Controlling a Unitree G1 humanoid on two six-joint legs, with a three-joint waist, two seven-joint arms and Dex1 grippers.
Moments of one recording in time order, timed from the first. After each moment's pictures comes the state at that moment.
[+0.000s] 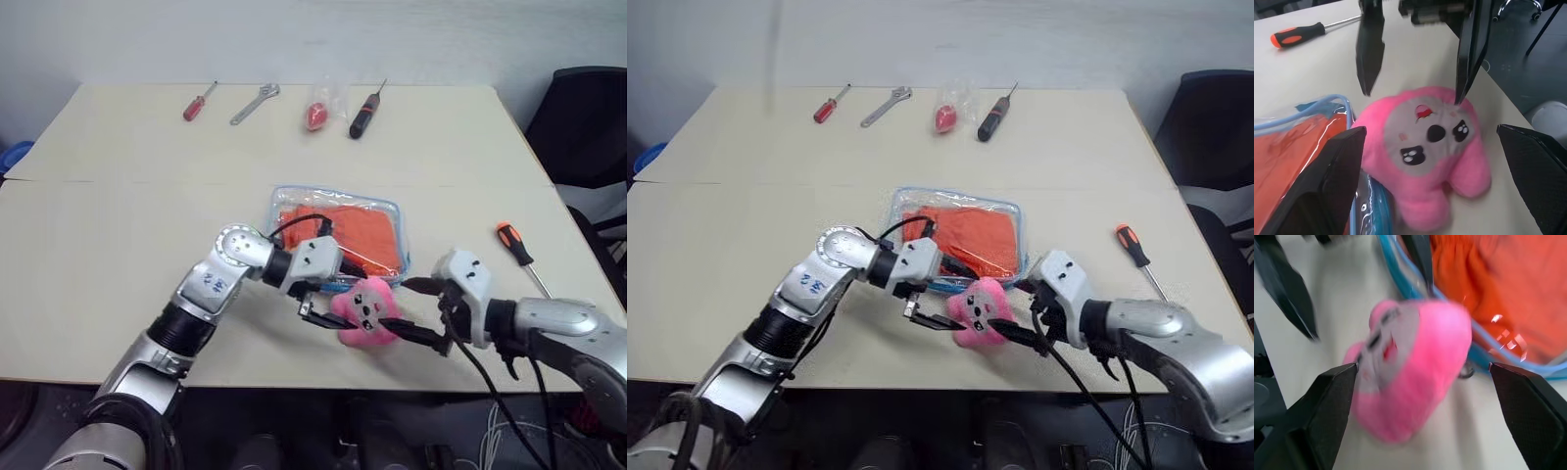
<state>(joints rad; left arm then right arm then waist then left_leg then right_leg) -0.73 0.40 -0.41 0.07 -0.18 0.24 -1.22 -0.18 -0.85 -0.19 -0.74 0.73 1.07 0.66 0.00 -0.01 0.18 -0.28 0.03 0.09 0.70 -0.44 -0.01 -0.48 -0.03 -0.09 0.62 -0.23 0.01</state>
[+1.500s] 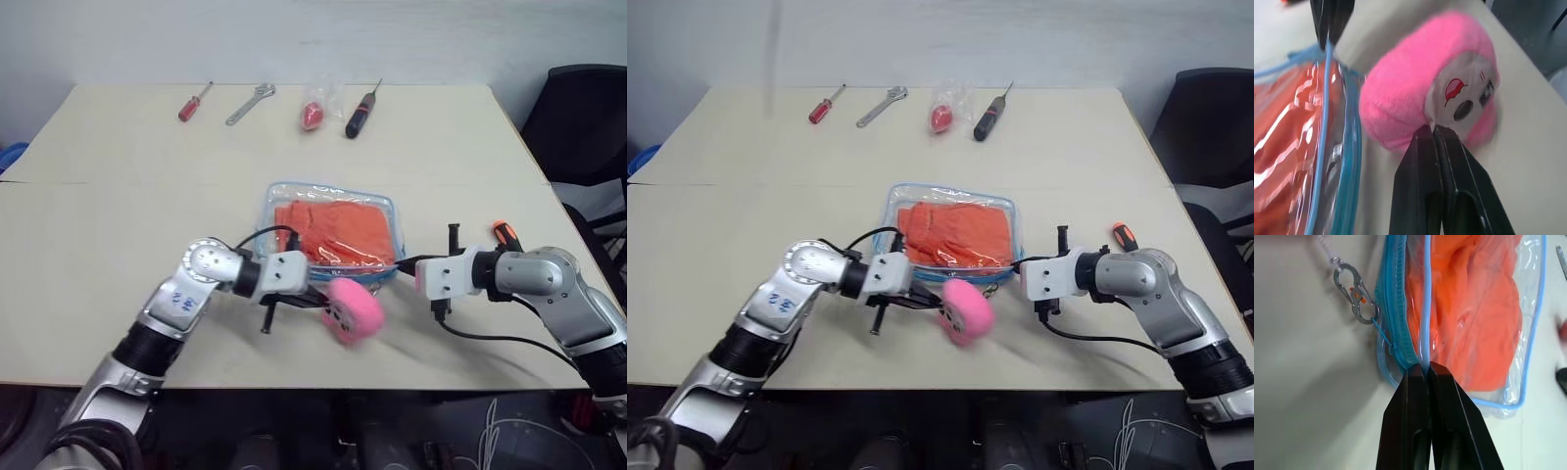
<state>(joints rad) -0.56 0.63 -0.29 -0.04 -0.15 0.20 -1.20 -0.45 -0.91 0.22 -0.01 -0.14 -0.24 0.93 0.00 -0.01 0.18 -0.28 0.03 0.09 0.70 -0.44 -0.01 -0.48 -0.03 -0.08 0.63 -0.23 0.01</state>
